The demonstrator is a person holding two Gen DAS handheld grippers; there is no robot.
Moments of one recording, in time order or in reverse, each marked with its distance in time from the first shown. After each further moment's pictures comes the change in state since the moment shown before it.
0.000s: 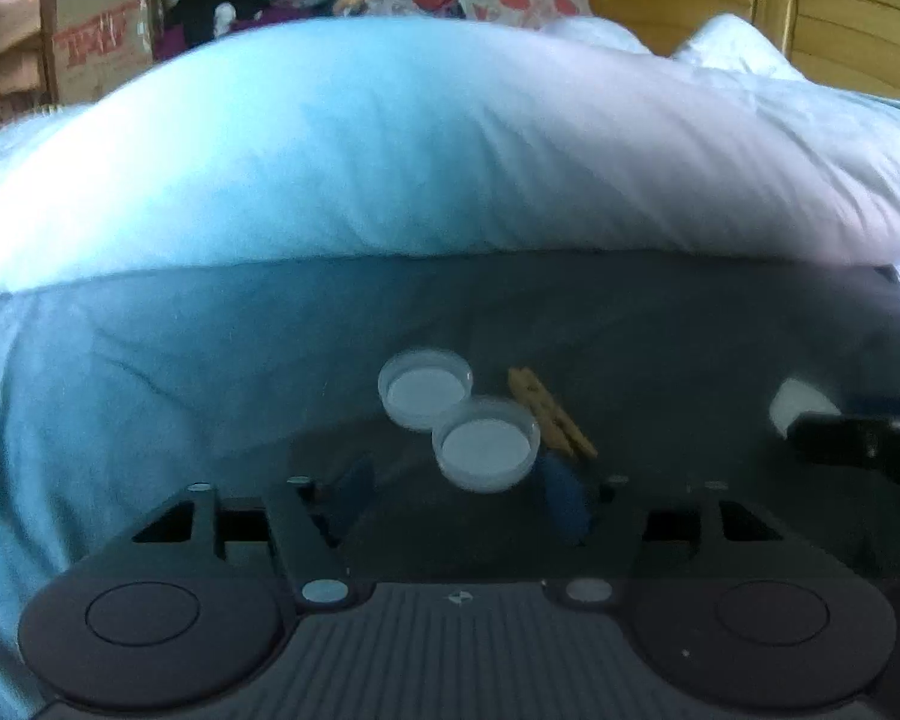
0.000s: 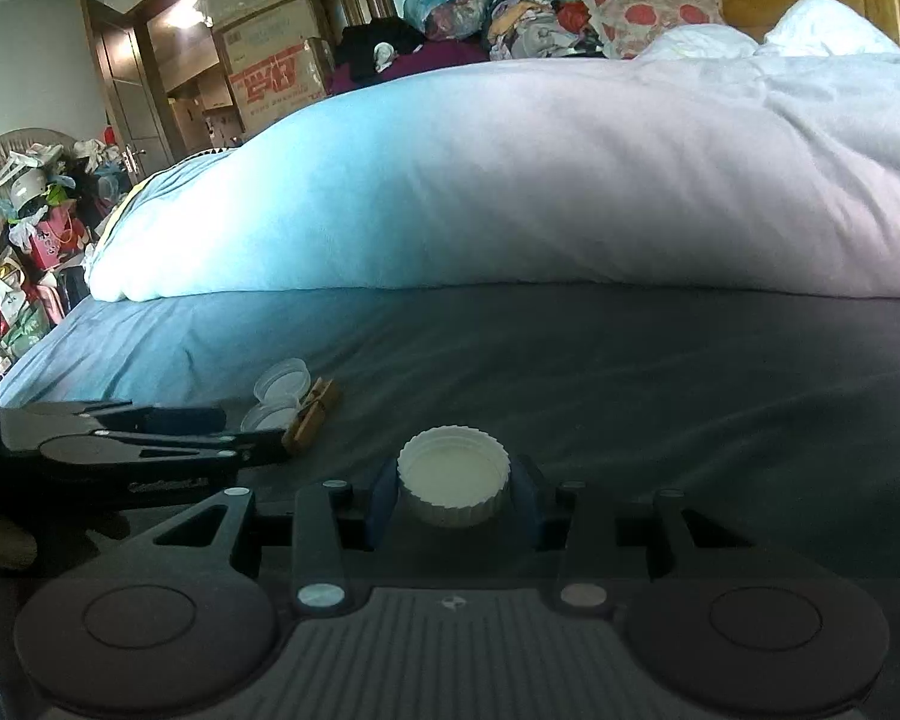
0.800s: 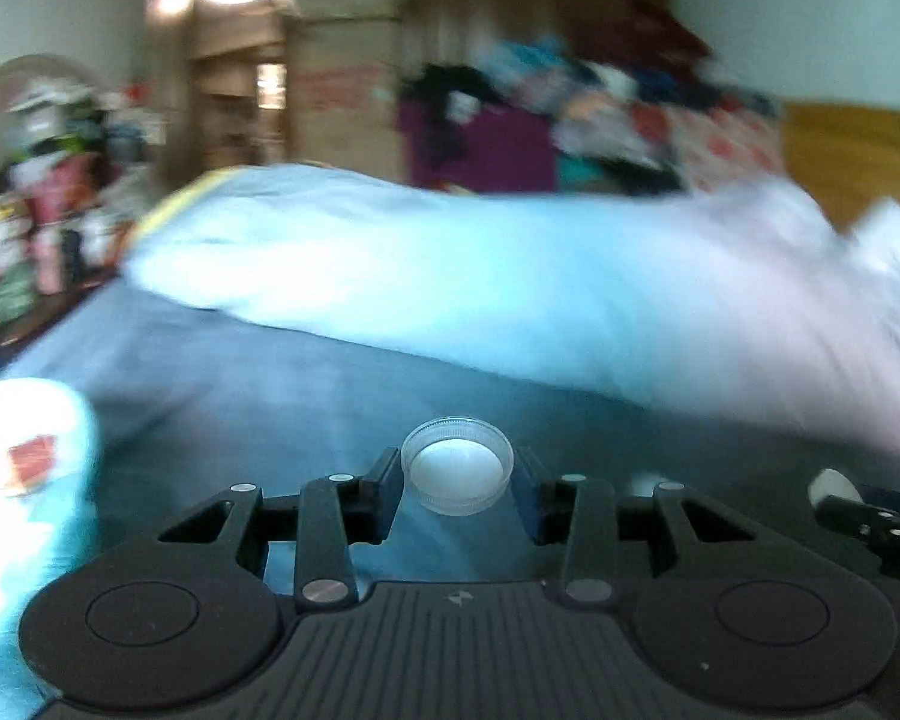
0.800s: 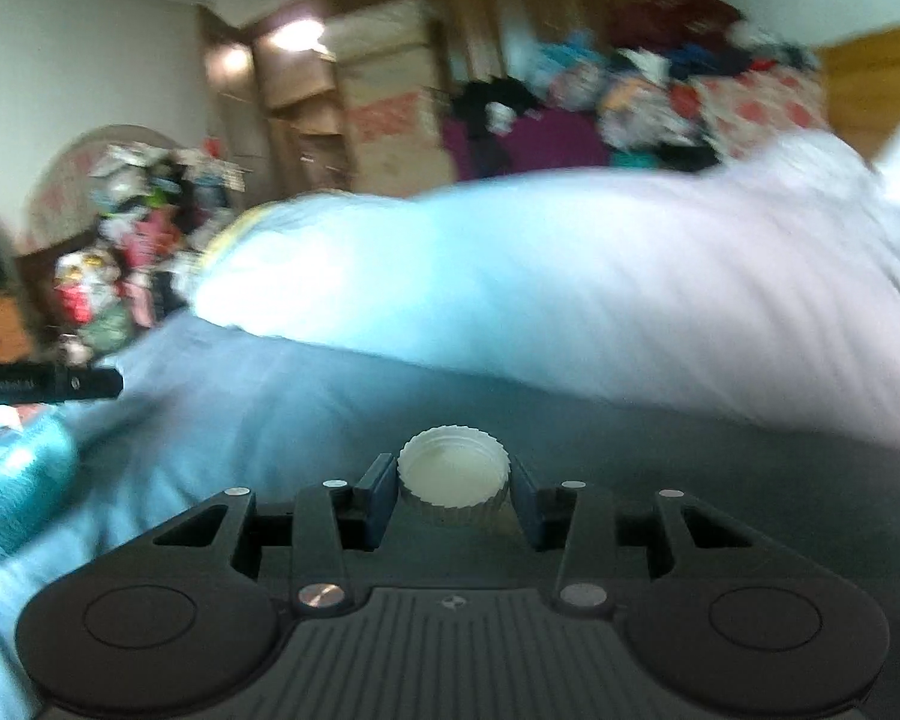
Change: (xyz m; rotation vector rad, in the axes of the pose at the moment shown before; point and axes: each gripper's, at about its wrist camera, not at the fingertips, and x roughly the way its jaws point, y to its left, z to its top) left arm -0.227 0.087 -0.009 -0.285 -0.168 0.351; right arm -0.045 0.110 0.045 -0.170 -0.119 0.173
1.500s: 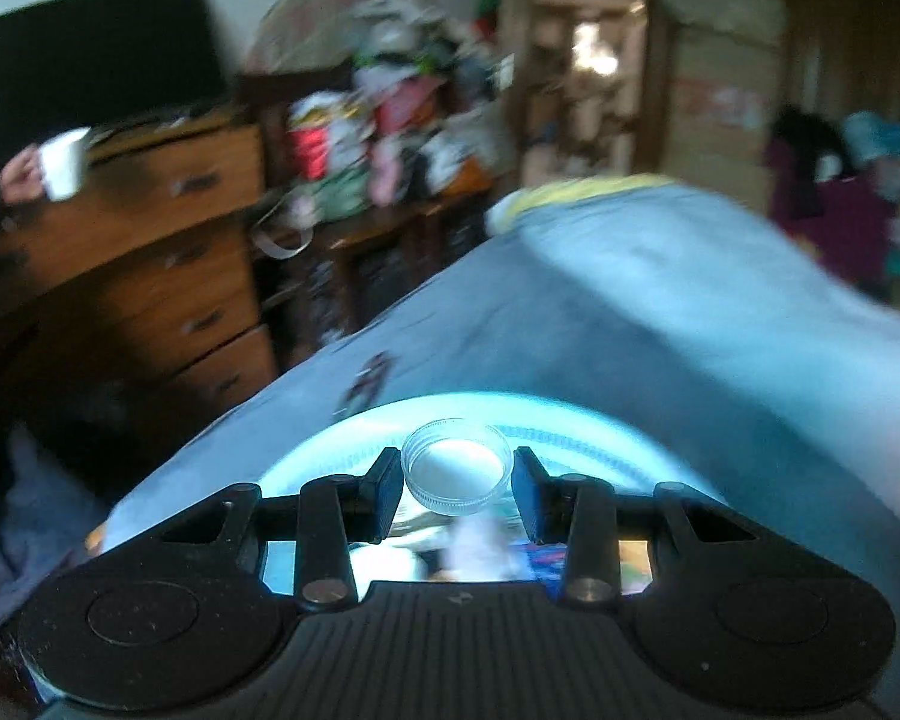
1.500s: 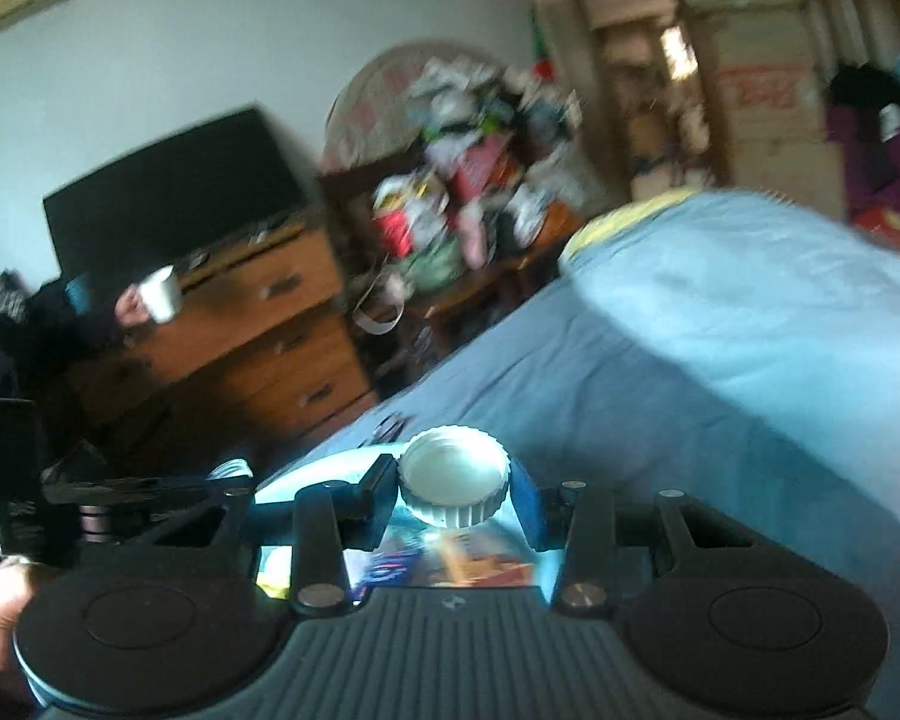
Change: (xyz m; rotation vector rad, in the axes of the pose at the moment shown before) left arm -0.114 0.344 0.088 -0.346 0.119 0.474; right arm 0.091 0.393 0.205 -0.200 0.232 0.563
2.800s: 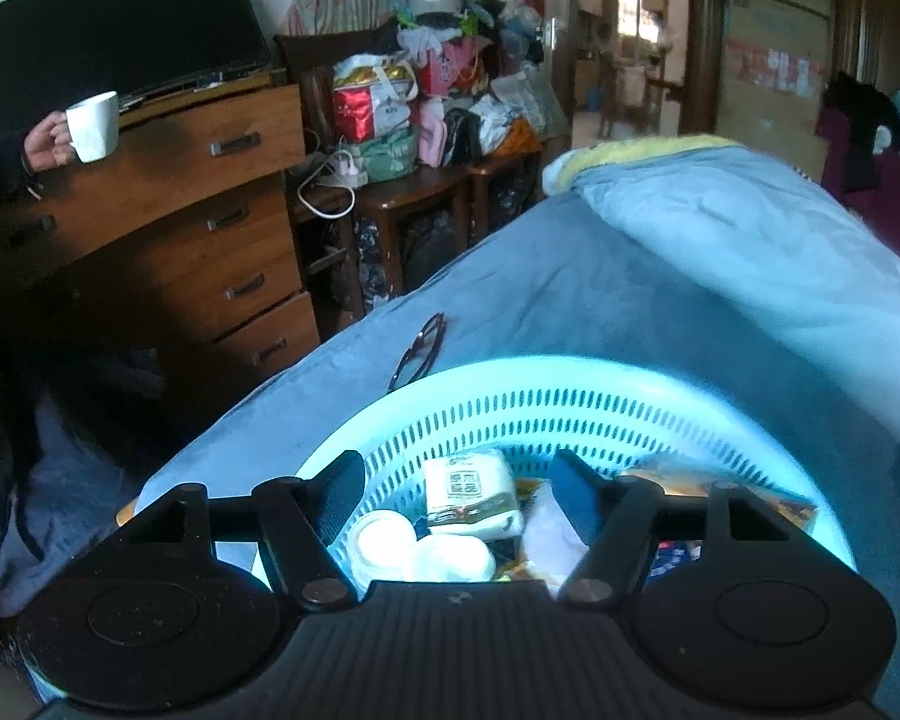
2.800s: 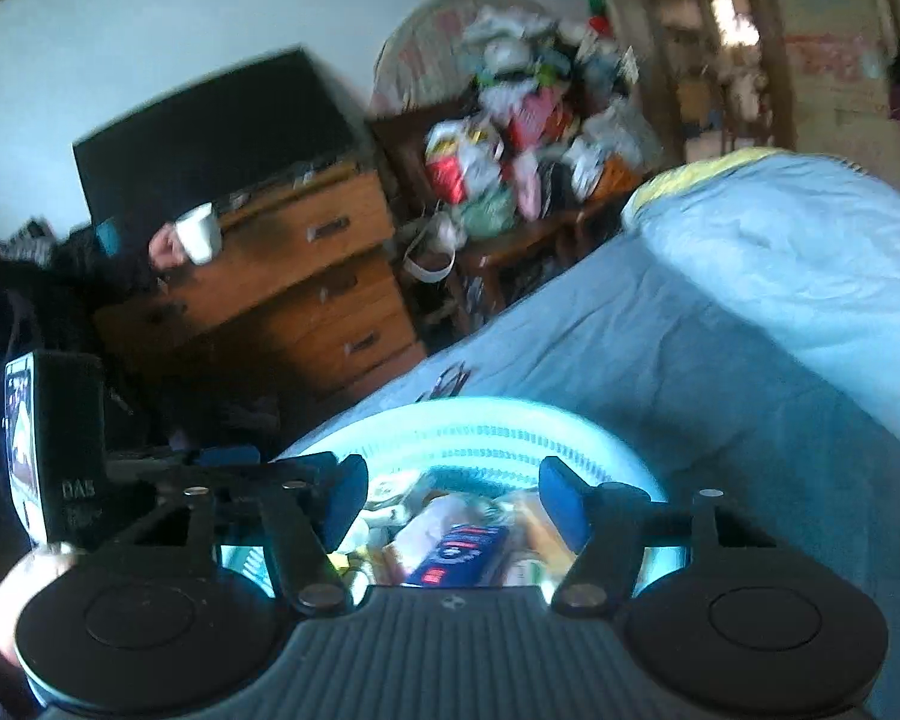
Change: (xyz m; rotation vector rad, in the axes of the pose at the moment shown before) left arm 0.034 0.008 -0.017 0.000 0.050 0.077; right arm 0.037 0.036 -0.049 -0.037 0.034 0.060
